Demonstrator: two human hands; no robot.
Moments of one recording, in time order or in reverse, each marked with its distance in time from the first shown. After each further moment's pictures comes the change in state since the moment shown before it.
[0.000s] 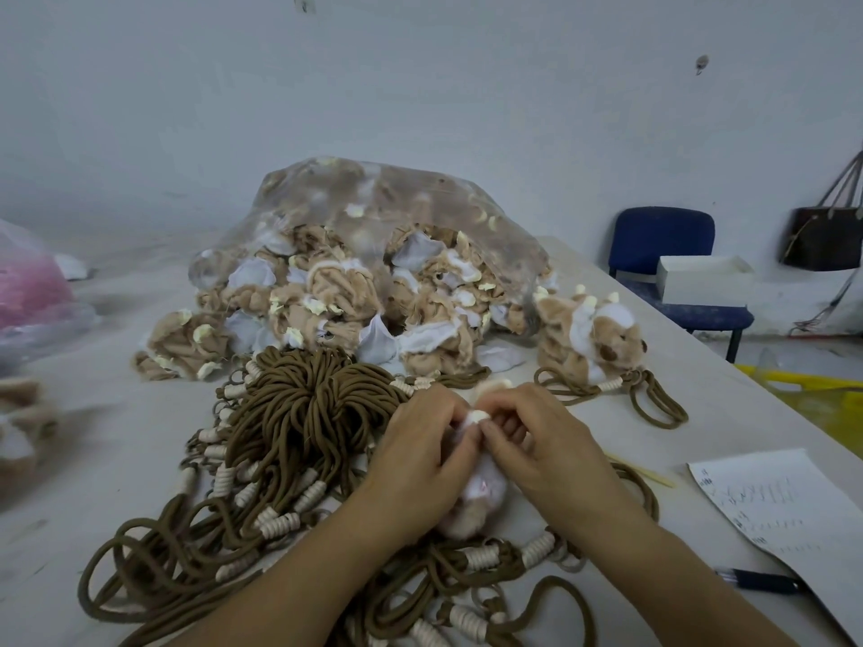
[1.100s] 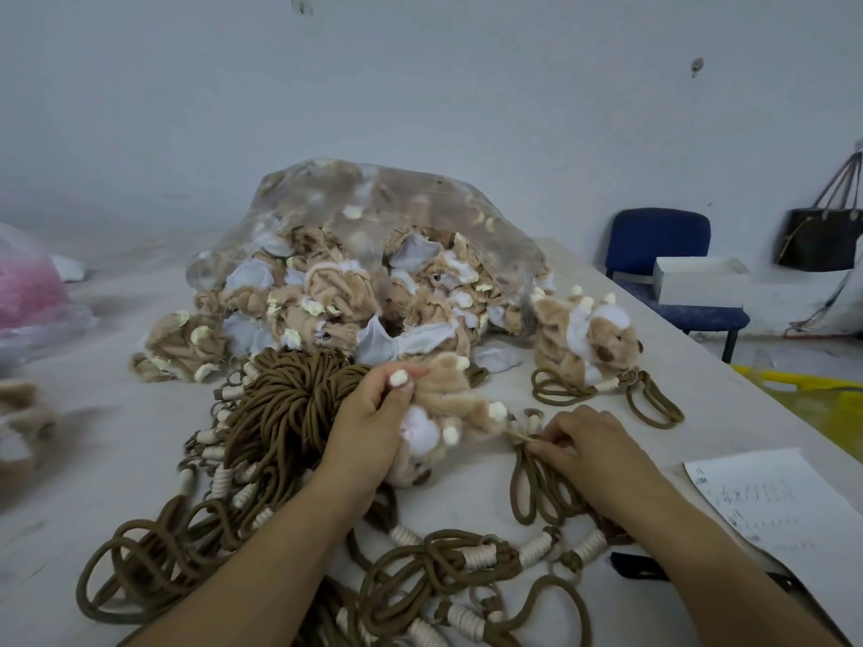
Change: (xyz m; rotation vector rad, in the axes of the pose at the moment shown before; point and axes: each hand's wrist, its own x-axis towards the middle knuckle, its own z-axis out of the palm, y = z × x) left_hand 0.011 -0.017 -0.019 -0.544 0.215 -0.525; right_hand -0.005 0.067 -0.012 -0.368 -0.240 0.446
